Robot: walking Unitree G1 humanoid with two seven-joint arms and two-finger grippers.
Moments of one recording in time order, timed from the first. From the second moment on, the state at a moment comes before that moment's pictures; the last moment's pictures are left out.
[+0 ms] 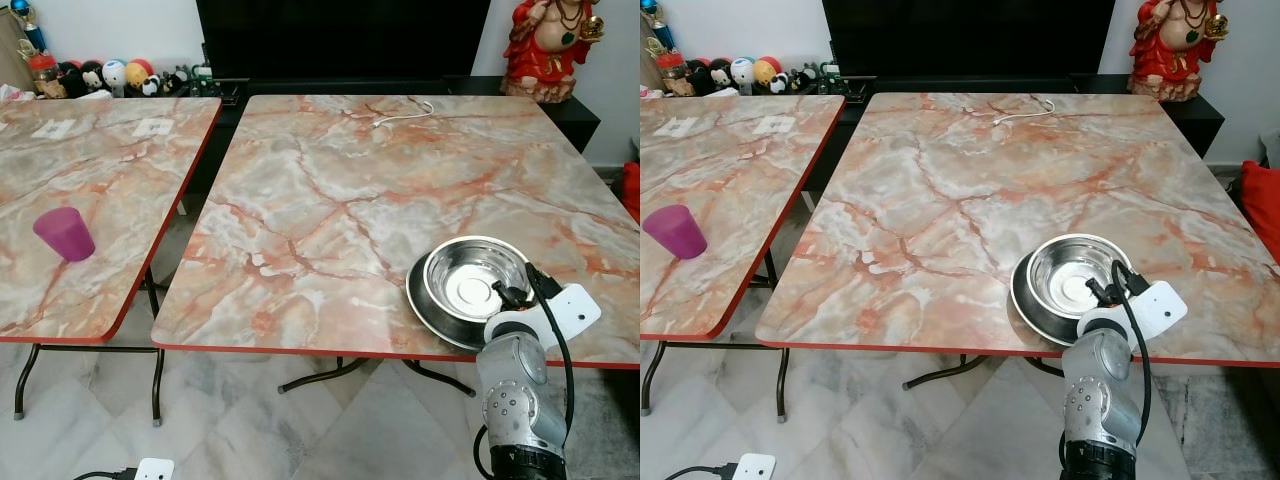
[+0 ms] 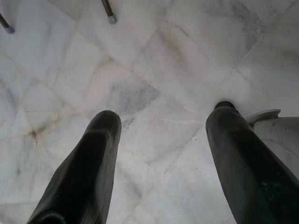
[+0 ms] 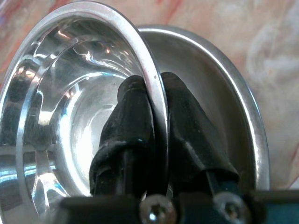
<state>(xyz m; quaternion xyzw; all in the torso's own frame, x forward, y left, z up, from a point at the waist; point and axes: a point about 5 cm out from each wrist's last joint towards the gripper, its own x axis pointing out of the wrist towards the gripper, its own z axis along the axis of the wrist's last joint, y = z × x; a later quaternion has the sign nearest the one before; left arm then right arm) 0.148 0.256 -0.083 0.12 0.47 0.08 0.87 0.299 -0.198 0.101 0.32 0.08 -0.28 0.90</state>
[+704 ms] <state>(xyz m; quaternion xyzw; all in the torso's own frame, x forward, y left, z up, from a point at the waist) 0.148 0.256 -0.083 0.12 0.47 0.08 0.87 0.295 -0.199 0.098 0.32 0.09 -0.29 0.90</state>
